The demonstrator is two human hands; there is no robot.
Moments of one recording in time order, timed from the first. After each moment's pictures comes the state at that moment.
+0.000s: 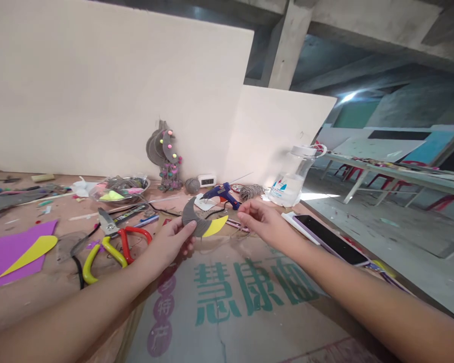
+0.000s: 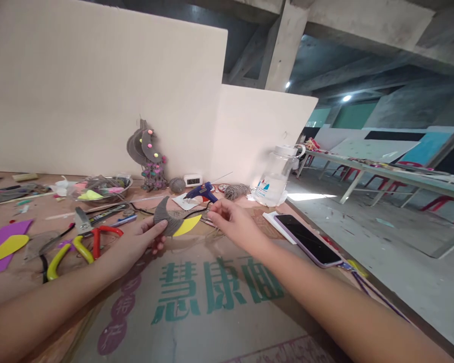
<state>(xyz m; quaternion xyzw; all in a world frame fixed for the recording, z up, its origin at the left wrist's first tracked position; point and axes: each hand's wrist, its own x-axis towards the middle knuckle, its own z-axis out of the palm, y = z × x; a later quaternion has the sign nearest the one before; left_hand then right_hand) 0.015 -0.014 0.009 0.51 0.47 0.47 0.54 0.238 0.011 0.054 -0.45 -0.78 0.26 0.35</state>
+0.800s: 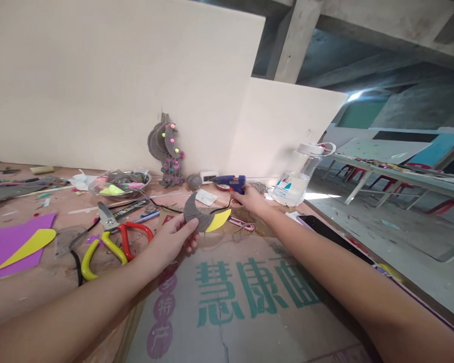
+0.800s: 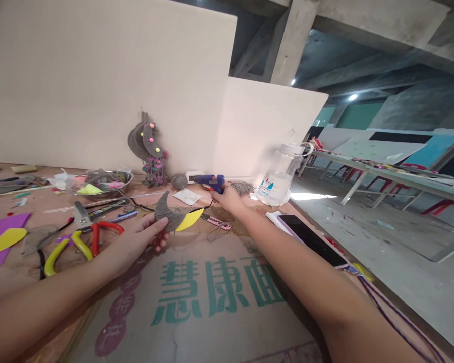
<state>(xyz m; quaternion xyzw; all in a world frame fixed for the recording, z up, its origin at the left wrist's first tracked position) 0.014 -0.010 0.004 0.50 0.45 0.49 0.56 0.229 0.125 0.027 -0.54 -0.73 0.22 0.36</state>
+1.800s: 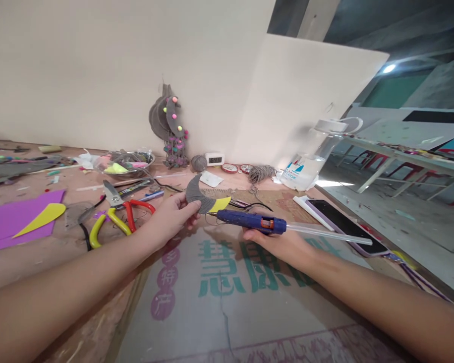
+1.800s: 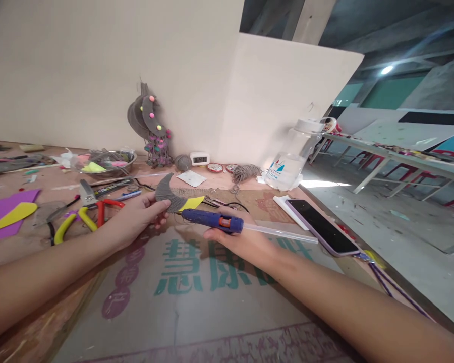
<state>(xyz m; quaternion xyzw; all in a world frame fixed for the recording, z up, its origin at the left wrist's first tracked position) 0.012 -0.013 0.011 0.51 0.50 0.48 0.51 0.238 -0.022 0.026 -0.46 -0.75 0.37 0.30</state>
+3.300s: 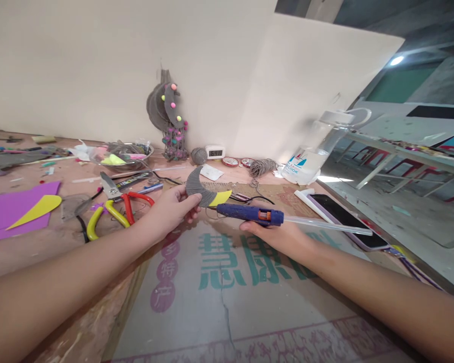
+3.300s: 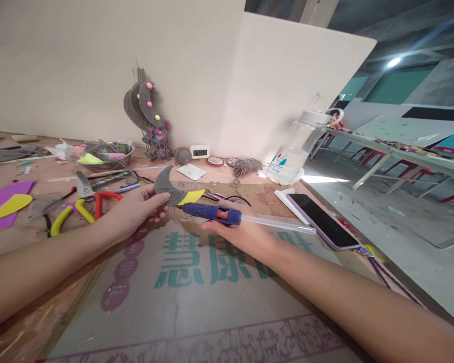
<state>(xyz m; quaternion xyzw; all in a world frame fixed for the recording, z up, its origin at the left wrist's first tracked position) 0.012 -0.011 0.008 0.53 0.49 0.48 0.50 0.237 -0.019 0.022 -0.45 -0.77 0.34 0.30</state>
